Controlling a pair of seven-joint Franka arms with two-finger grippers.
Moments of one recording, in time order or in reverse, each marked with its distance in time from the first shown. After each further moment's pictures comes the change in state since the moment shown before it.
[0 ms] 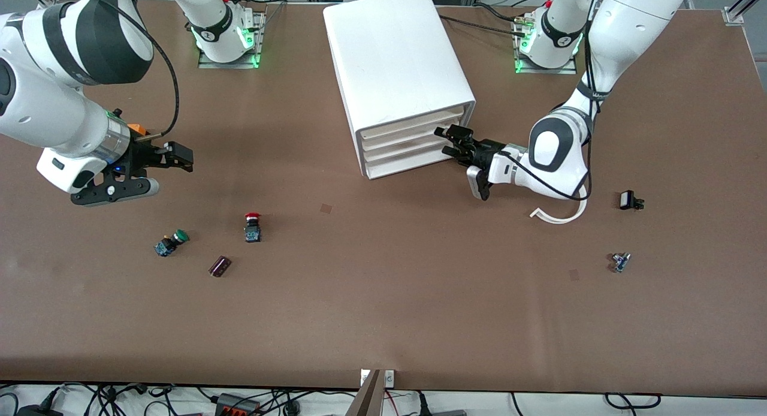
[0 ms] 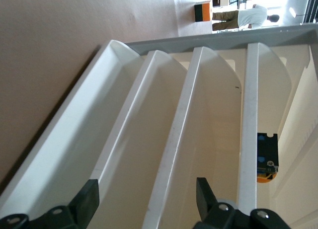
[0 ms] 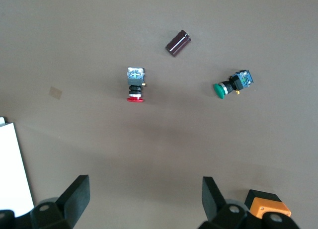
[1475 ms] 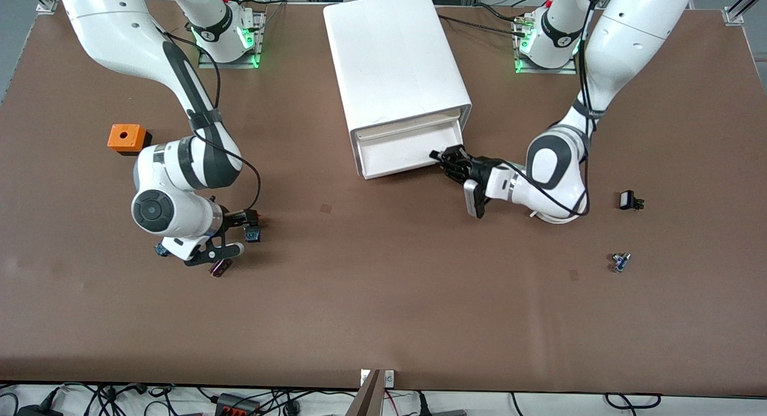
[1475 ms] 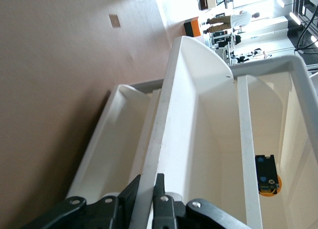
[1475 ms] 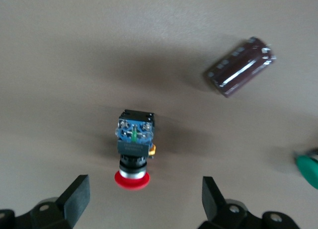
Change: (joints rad) left arm -0.002 0.135 0.030 0.230 0.030 -0.019 0.082; right arm 0.061 0.455 0.001 0.022 0.000 0.351 0.001
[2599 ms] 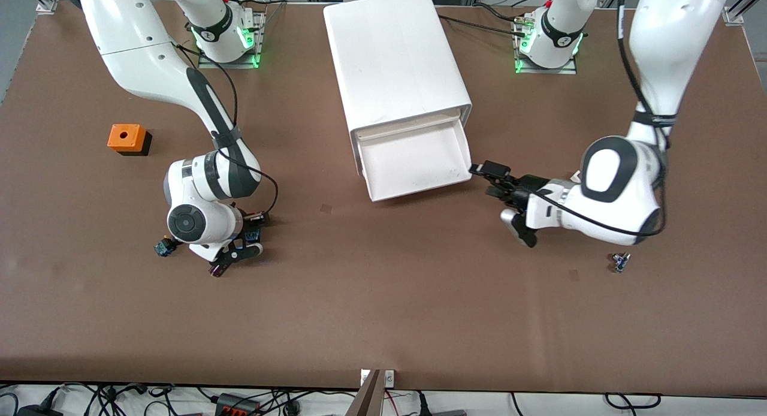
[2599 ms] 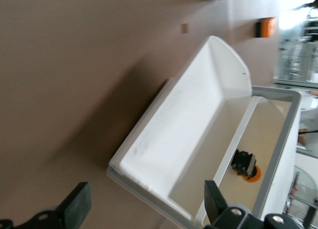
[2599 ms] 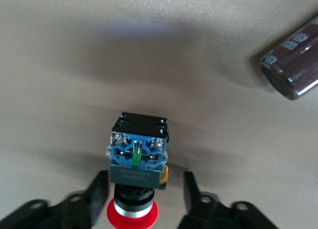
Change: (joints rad) left arm 0.061 -0.076 0.045 0.333 0.441 -0.233 -0.586; right arm 0.017 0.096 0.000 0.005 0.000 0.028 0.001
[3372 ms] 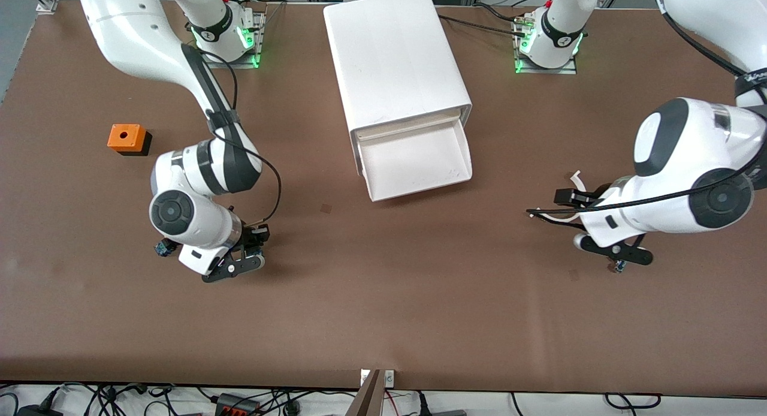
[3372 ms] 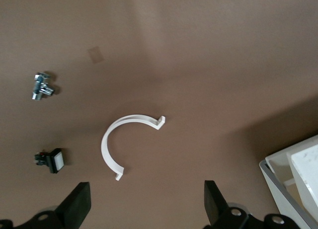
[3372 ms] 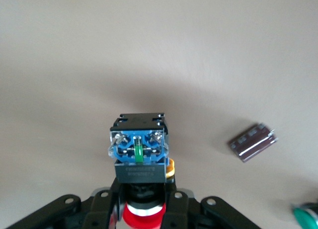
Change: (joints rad) left arm 0.000 -0.008 0.001 0.283 0.683 -0.104 -0.396; right arm 0.059 -0.077 0.003 0.225 0.000 -0.058 -0.004
